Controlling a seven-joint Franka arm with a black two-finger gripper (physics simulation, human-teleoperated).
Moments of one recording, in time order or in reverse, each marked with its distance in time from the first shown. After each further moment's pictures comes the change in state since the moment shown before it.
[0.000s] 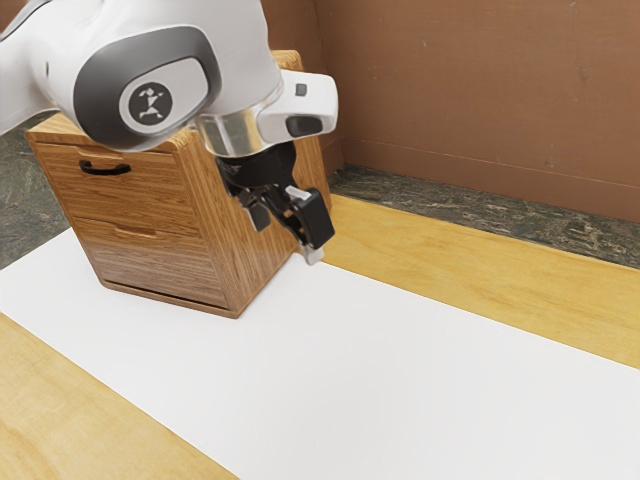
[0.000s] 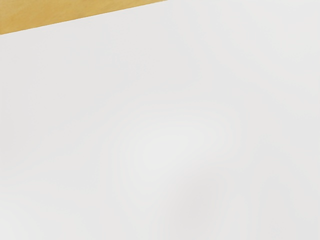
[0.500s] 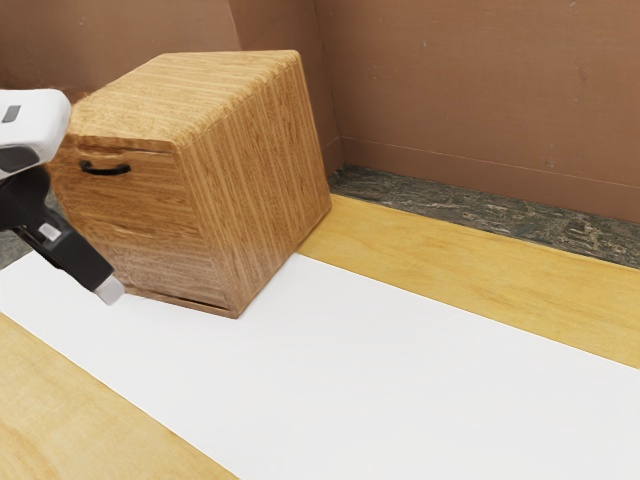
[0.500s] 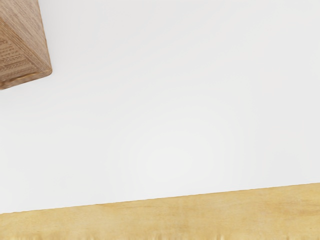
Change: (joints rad) arm 0.640 -0.622 -0.633 -0.437 0.087 -0.069 -0.060
